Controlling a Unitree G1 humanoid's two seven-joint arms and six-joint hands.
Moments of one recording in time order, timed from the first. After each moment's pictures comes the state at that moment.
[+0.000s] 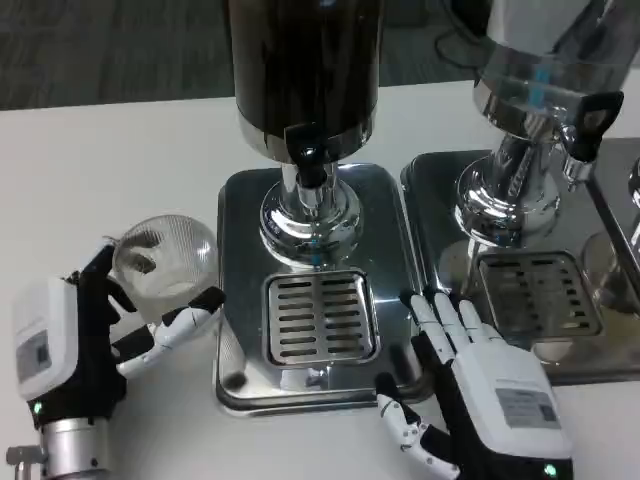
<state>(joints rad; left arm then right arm) -0.20 0.36 -0.21 0.96 0.60 -0.65 0.96 0.31 -0.23 0.49 -0.13 -0.99 0.14 -0.34</state>
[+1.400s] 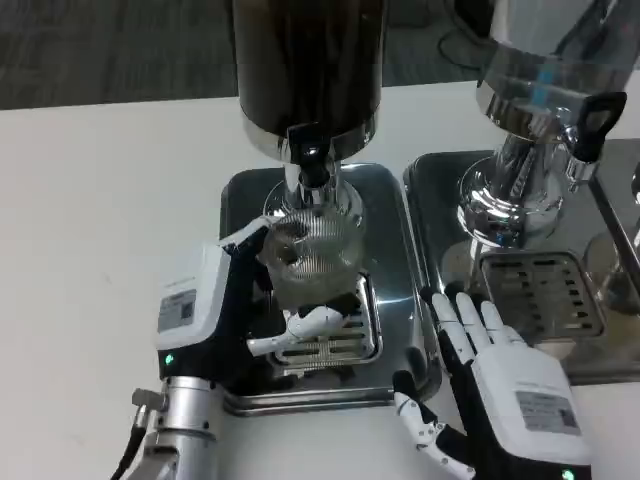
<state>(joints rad) -0.39 0.23 -0.44 1.08 0.68 -0.61 0.93 0.35 -0.23 0.46 -0.17 -1.00 0.16 -0.34</state>
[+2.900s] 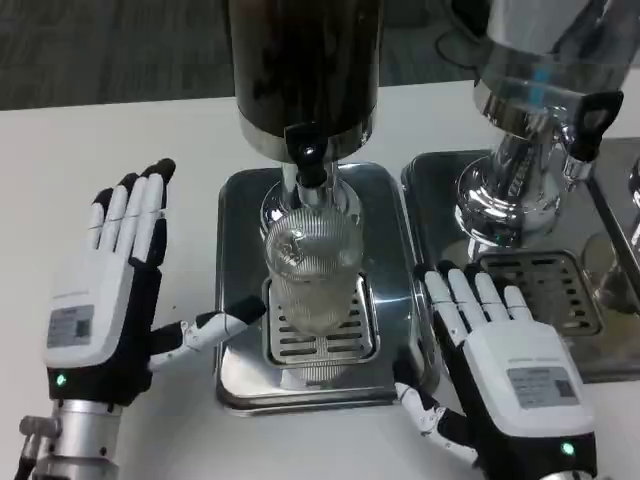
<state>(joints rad) -0.16 0.47 -0.31 0.69 0.74 -0.52 0.90 0.27 -0.30 0.45 -0.15 -1.11 0.16 -0.32</state>
